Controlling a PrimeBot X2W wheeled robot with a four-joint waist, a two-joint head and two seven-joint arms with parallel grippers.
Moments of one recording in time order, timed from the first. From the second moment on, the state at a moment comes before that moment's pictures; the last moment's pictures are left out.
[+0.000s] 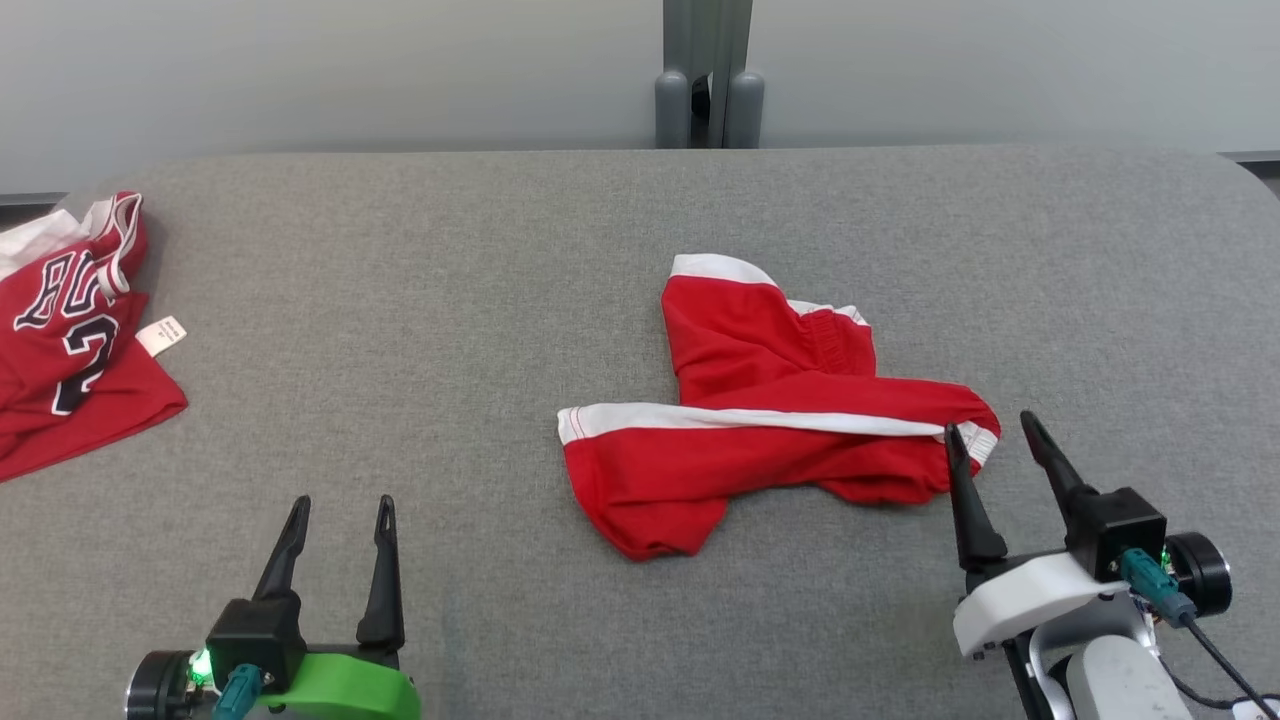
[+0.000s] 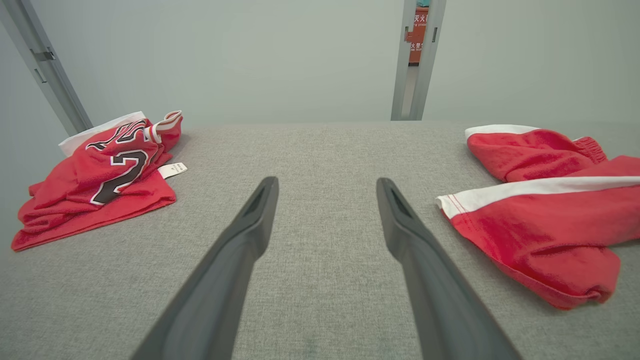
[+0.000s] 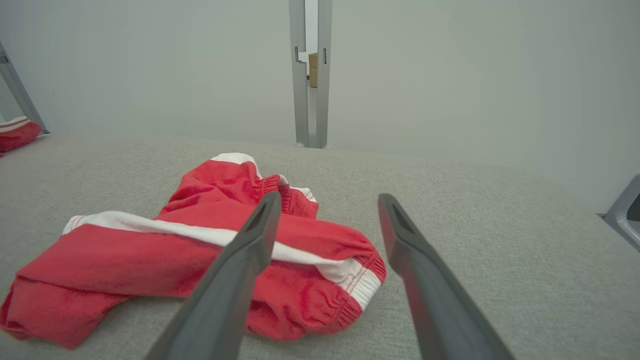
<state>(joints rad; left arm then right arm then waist) 0.00 0.05 -0.03 0.21 -0.09 -0.08 -0.26 -0.10 -0.05 -0.01 0.26 0.01 0.13 -0.26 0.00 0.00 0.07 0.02</state>
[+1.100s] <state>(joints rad) -0.18 0.05 -0.21 0.39 -0.36 -0.13 -0.26 -0.13 -0.05 0.02 0.26 0.05 0.13 -0.26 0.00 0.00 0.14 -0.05</state>
